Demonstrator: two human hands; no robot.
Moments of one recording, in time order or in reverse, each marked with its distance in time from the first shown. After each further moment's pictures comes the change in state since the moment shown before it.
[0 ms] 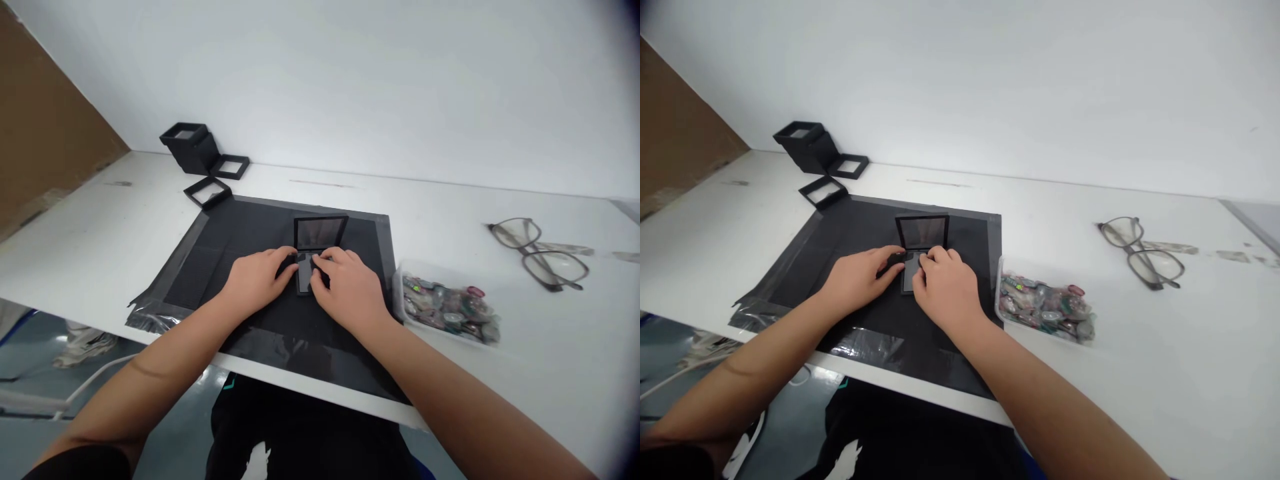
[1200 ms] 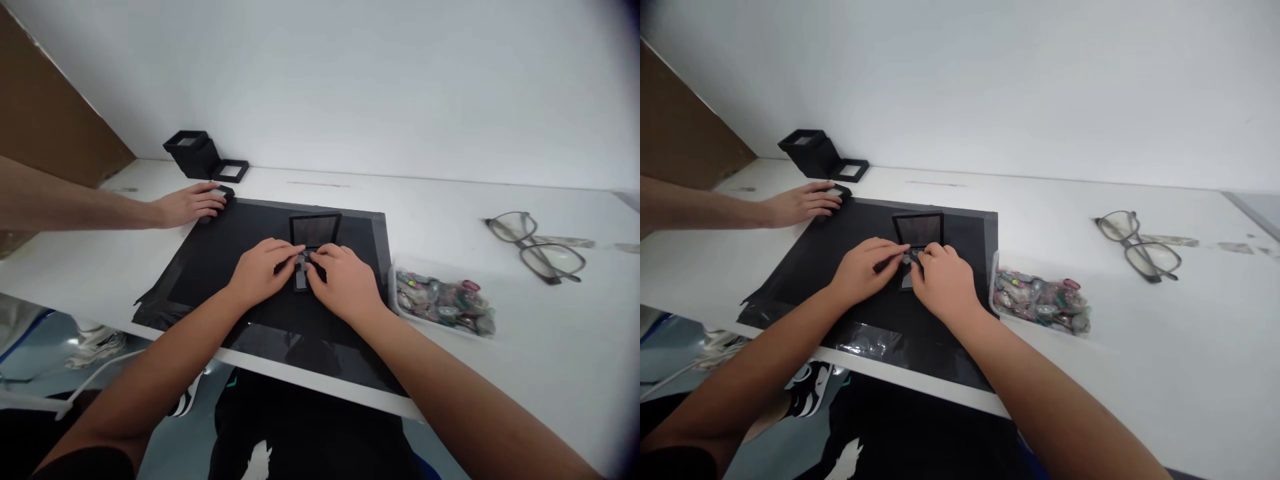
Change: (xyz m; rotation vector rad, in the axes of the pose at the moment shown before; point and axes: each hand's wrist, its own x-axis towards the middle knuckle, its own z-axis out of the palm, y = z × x) left_hand 0.011 -0.010 0.019 -0.260 0.395 0.345; right_hand 0.003 0.002 -0.003 0.033 -0.042 0.012
